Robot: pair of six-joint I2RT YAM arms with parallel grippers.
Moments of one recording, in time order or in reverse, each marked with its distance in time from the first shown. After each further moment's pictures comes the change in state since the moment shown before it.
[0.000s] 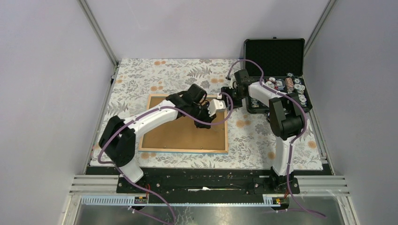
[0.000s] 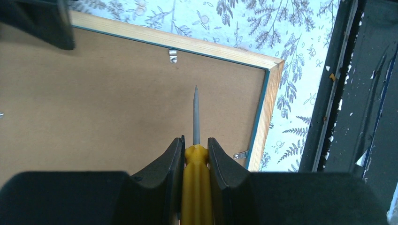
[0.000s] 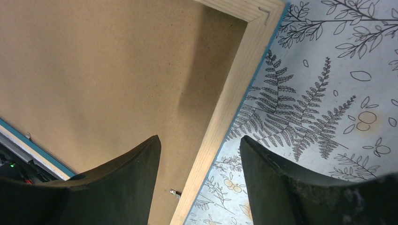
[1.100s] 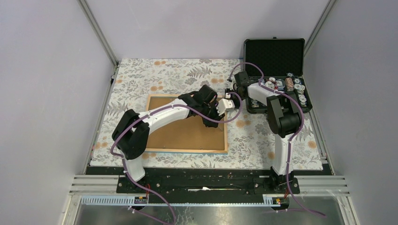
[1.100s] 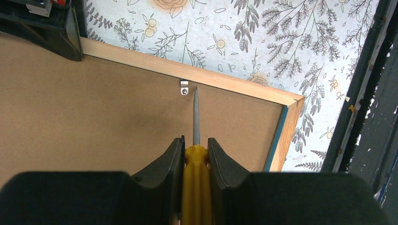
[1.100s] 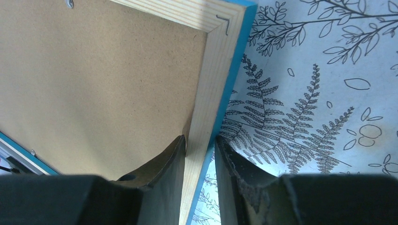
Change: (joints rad) left arm -0.067 0.163 0.098 0.056 -0.079 -0.079; right arm -0.010 0.058 -0.004 0.040 0.003 0.078
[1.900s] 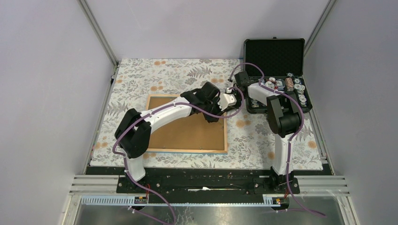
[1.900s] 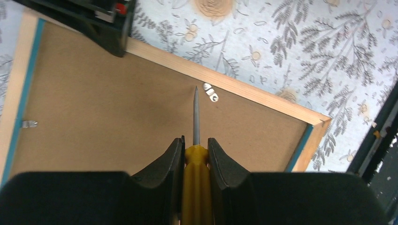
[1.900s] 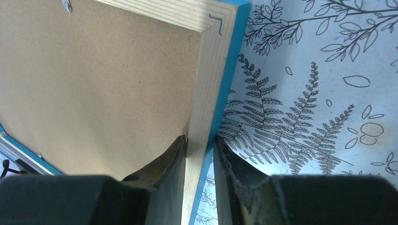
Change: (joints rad) left arm -0.010 0.032 0.066 -0.006 -0.129 -0.066; right arm -0.002 0.005 0.000 0.001 -0.003 0.026
